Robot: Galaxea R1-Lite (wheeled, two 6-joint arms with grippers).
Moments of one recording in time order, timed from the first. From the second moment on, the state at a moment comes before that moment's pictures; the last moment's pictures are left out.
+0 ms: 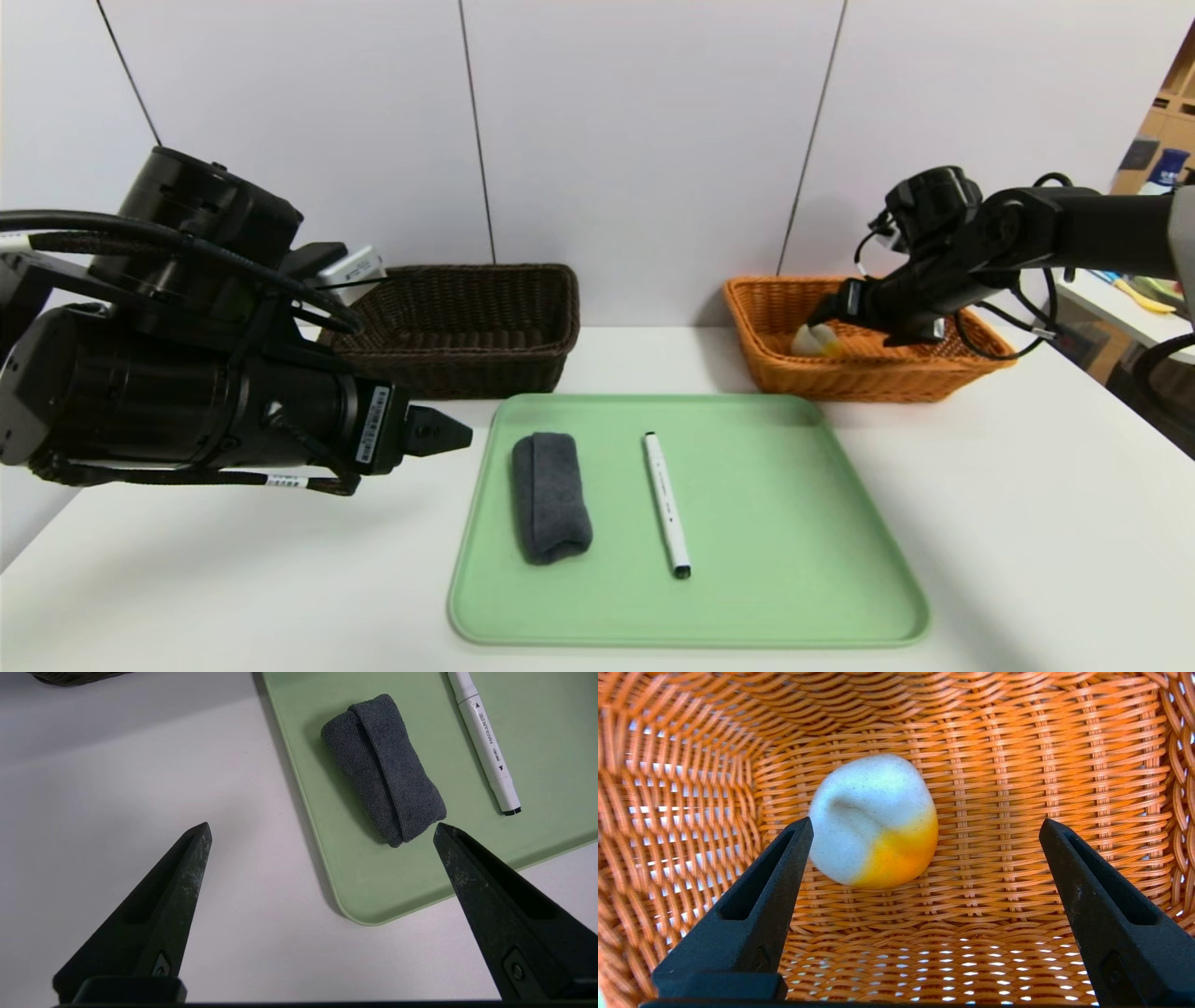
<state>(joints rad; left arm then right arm) -0.53 1.46 -1.13 0.38 0.04 -0.25 0.06 2.23 -1.95 0.56 0.01 0.28</state>
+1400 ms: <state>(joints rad) -0.59 1.39 -1.12 0.39 0.09 -0.23 0.21 1.70 -1.72 0.54 -0.07 -0.17</state>
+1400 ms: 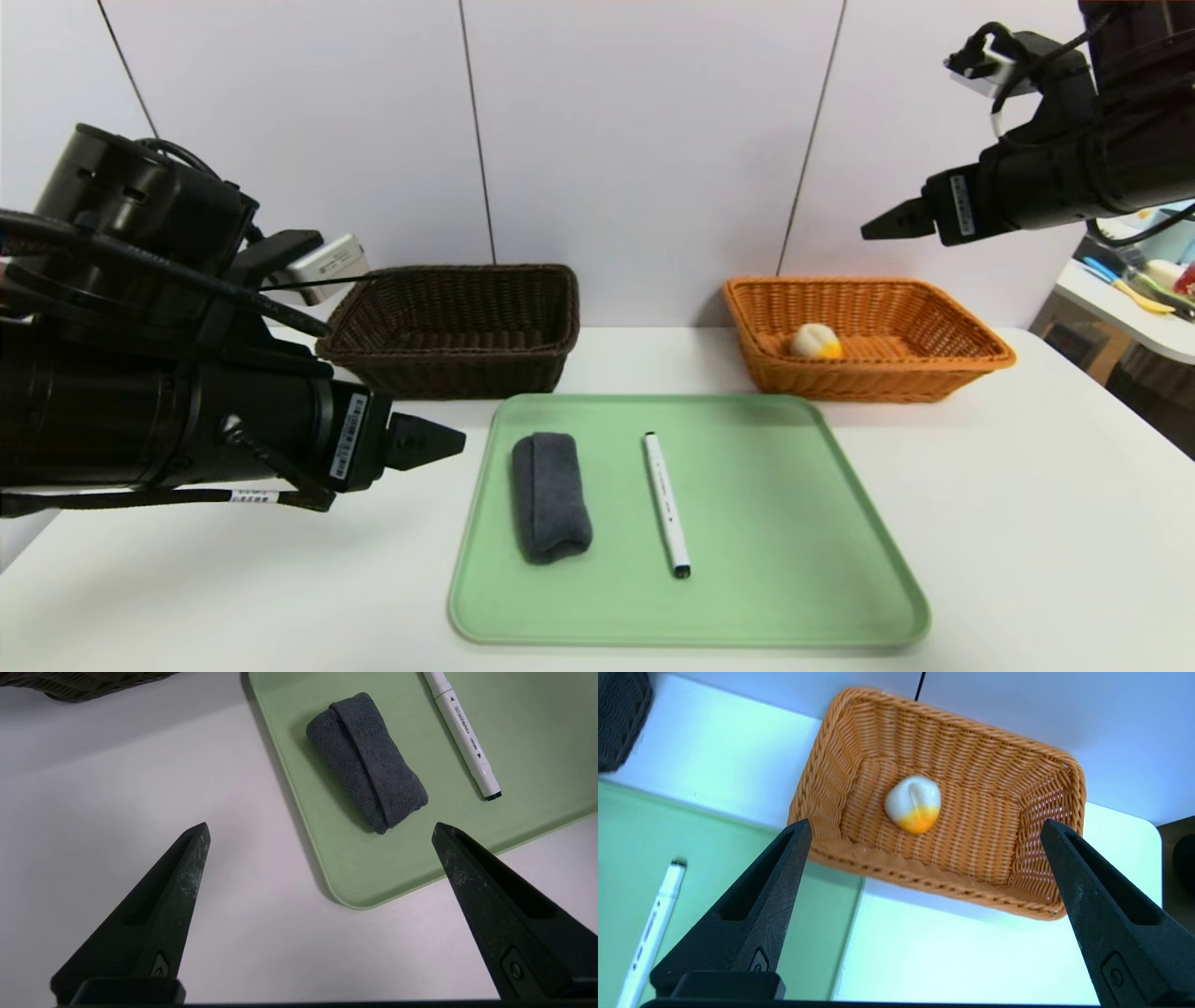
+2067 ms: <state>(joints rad) -0.70 1.41 -1.19 0.48 0.19 -0.27 0.40 1.51 -1.46 0.56 -0.24 -0.12</state>
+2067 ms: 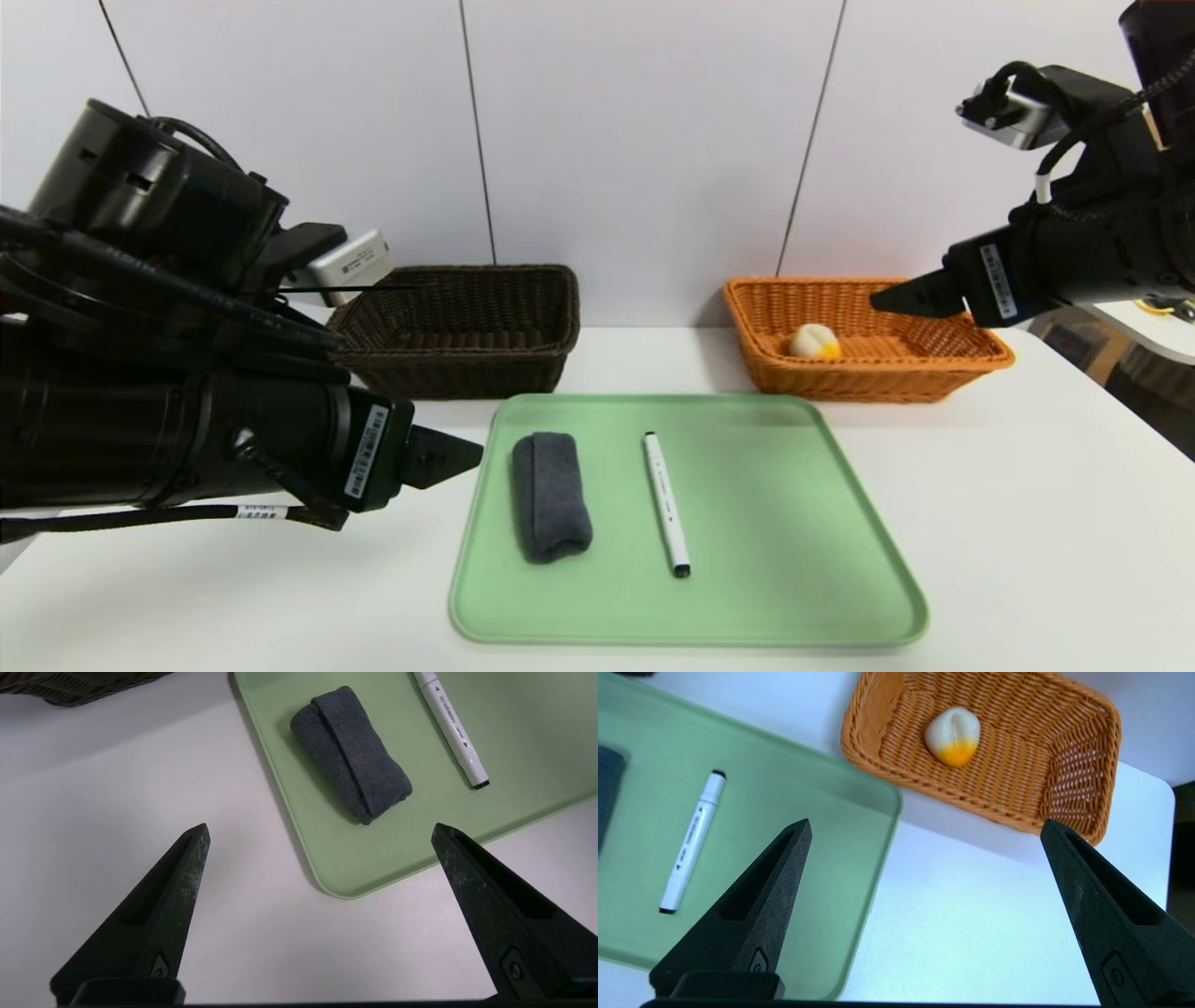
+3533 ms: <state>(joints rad) -0.76 1.87 -1.55 0.69 0.27 -0.71 0.37 1.47 -1.21 0.52 -0.23 -0.01</state>
